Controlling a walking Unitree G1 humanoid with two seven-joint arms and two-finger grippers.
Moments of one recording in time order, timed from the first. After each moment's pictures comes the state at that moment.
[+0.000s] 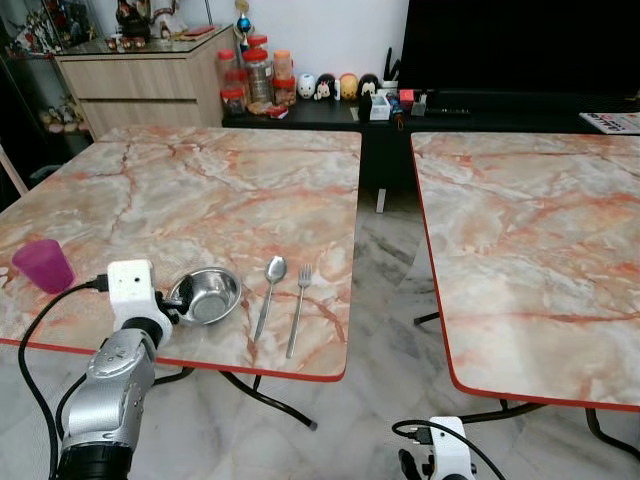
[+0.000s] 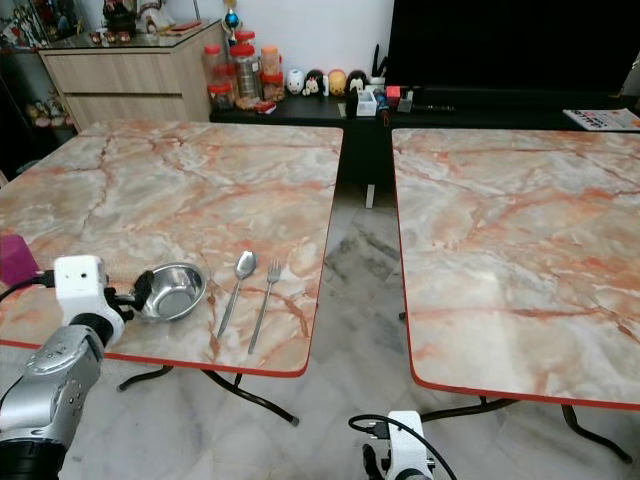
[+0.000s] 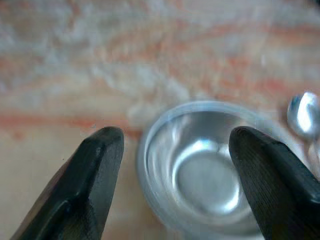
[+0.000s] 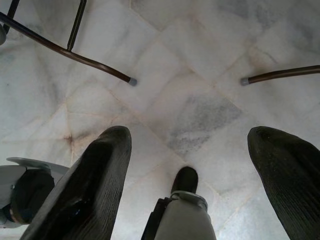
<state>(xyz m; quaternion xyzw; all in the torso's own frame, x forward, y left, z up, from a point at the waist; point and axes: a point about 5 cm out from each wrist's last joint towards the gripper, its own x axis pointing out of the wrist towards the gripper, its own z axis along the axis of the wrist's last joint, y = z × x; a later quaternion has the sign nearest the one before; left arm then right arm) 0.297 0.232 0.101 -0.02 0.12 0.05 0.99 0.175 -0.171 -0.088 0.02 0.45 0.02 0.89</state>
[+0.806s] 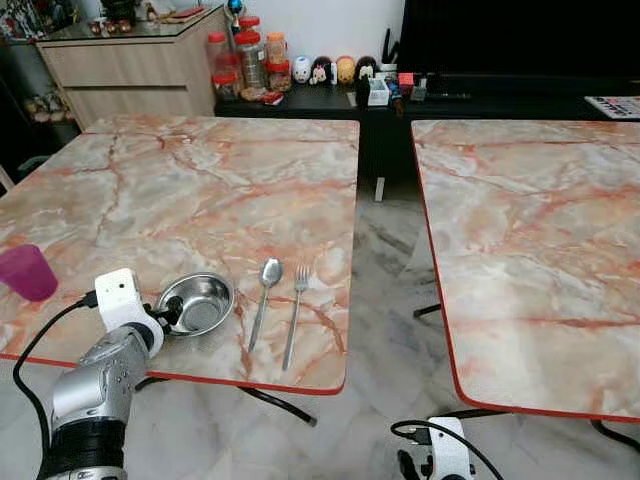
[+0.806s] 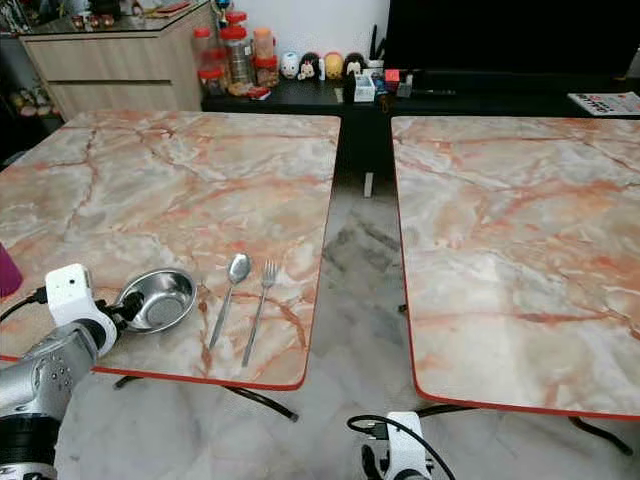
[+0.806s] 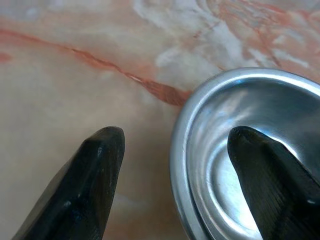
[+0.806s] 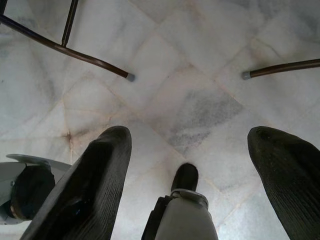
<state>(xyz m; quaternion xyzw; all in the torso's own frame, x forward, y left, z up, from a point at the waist) 0.302 0.255 0.098 -0.11 0.22 0.12 0.96 0.175 -0.171 -0.088 0.02 0.45 0.02 0.89</state>
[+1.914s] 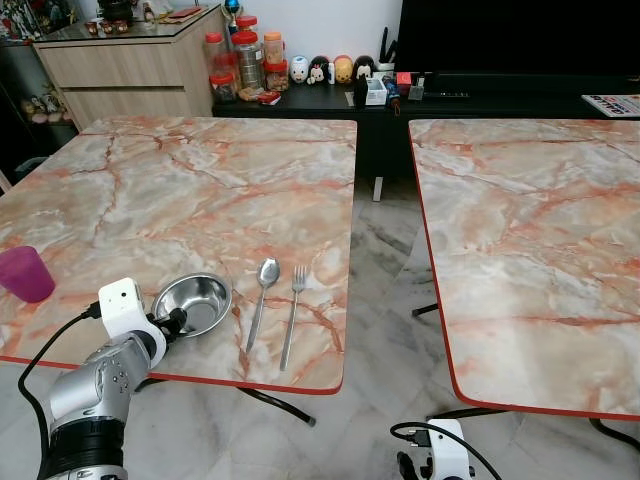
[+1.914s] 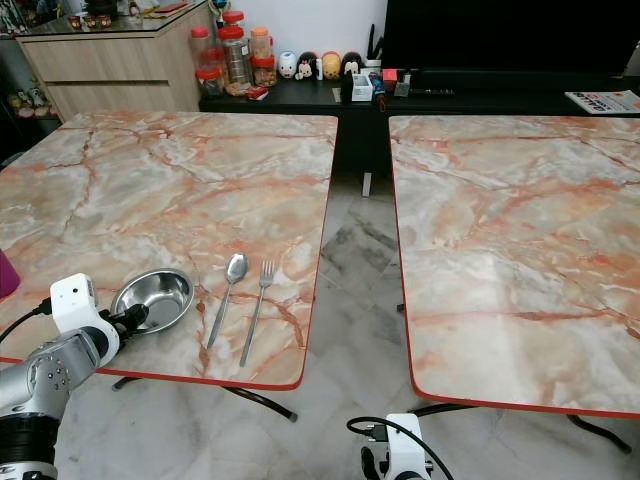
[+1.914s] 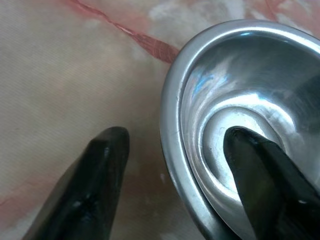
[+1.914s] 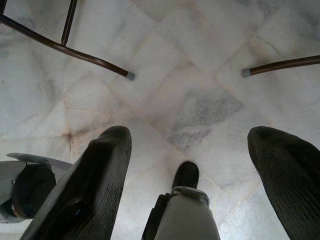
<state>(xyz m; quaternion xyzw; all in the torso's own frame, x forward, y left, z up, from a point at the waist) 0.297 0.250 0.086 -0.16 0.26 0.11 0.95 0.173 -0.170 -0.089 0.02 0.45 0.02 0.89</state>
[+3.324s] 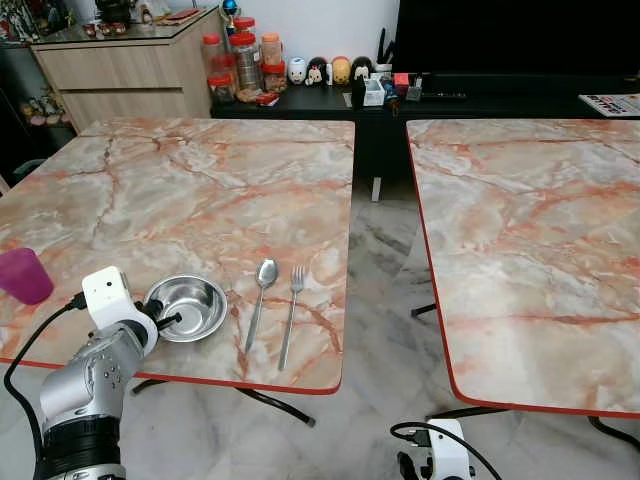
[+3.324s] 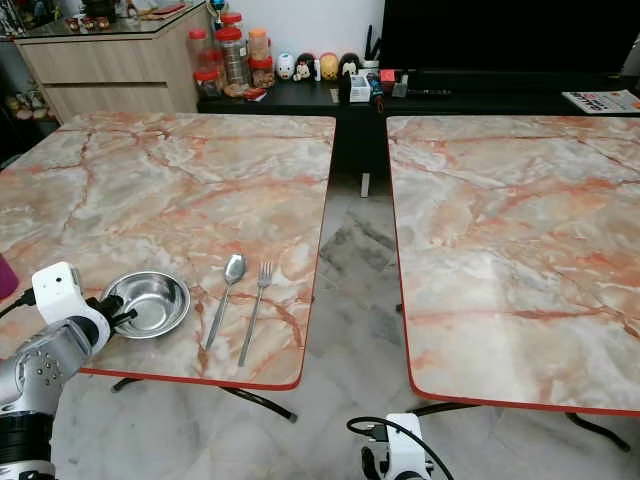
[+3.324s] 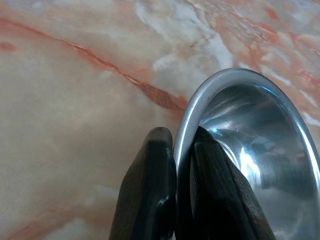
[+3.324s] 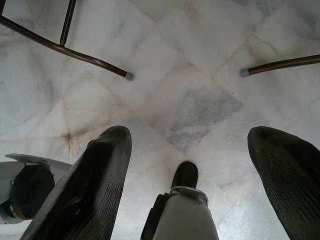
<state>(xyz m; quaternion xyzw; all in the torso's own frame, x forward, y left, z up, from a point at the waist) 0.299 0.256 0.107 -0.16 0.21 0.14 0.95 0.173 -0.170 -0.089 0.02 0.45 0.02 0.89</state>
